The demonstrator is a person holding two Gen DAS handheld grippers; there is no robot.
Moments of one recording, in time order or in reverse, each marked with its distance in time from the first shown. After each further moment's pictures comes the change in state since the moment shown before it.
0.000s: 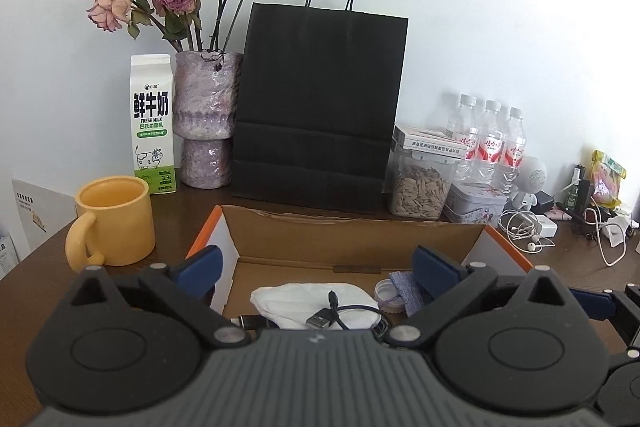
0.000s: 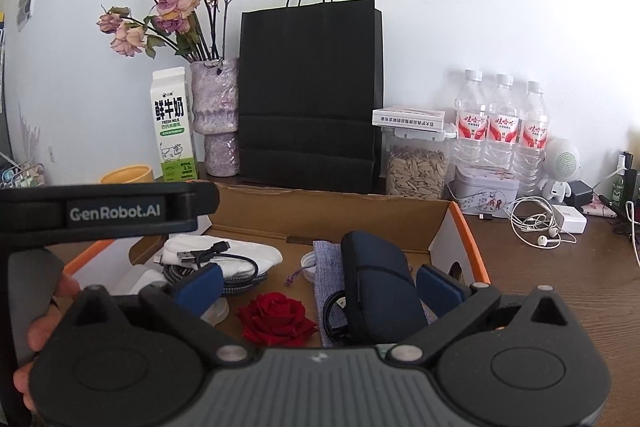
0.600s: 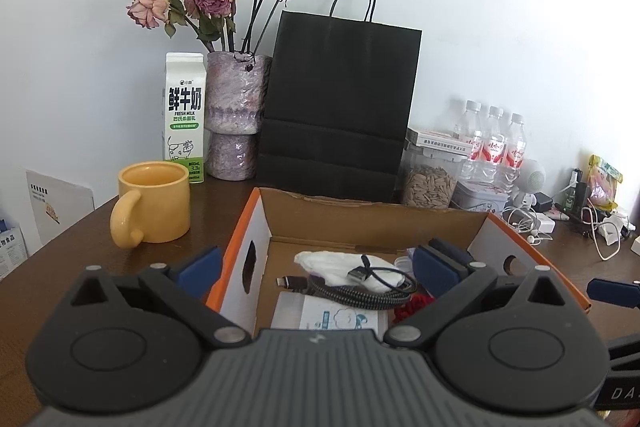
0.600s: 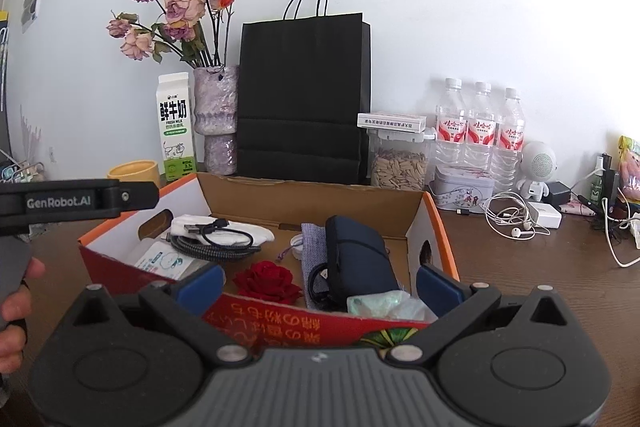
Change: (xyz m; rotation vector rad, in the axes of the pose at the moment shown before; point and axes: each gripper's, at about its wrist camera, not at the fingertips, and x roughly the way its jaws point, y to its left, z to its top) left arm -0.048 0.030 -0.027 -0.014 -0.017 0.012; right arm -0.048 -0.007 -0.027 -0.016 -0.035 -0.019
